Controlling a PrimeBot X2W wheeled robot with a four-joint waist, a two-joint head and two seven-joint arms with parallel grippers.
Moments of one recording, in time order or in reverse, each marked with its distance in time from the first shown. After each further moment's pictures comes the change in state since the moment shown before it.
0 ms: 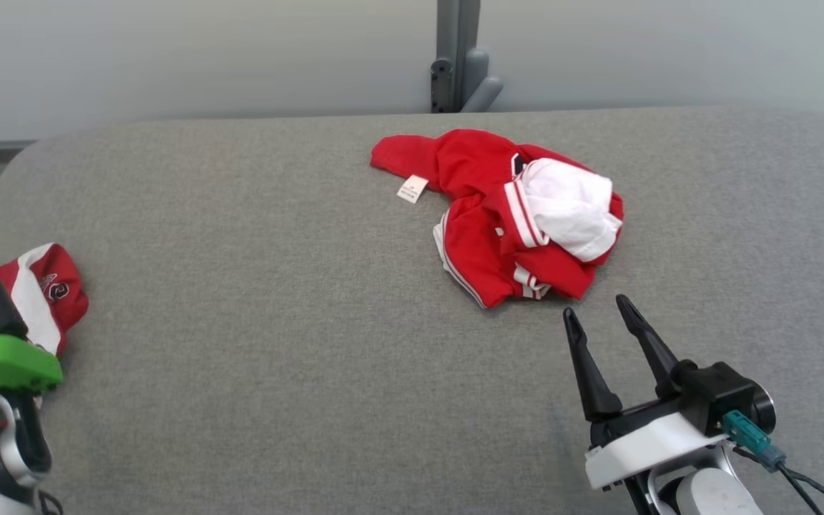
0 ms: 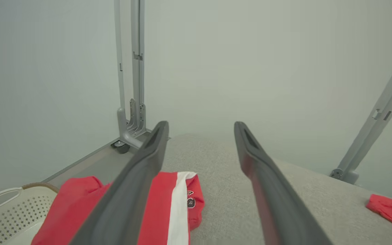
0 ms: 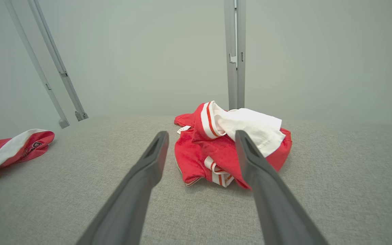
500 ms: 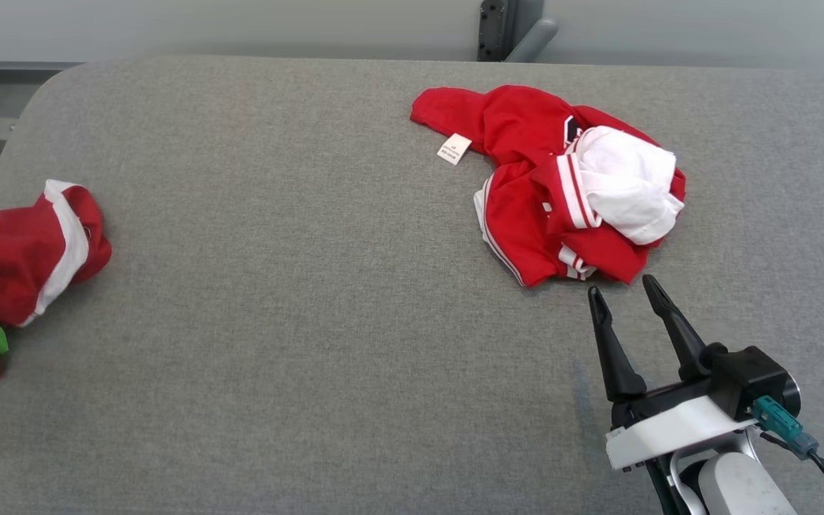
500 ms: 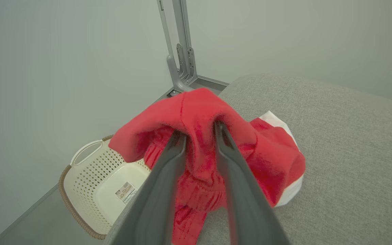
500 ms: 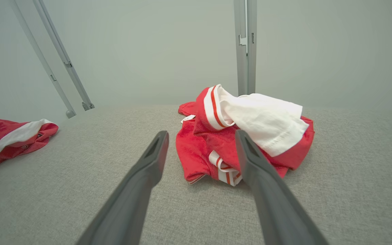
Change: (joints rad) left arm -0.331 0.126 -0.325 0.526 -0.162 -0.021 0.053; right arm -0.018 -0.036 -0.027 -0.029 0.040 0.000 0.000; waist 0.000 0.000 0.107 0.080
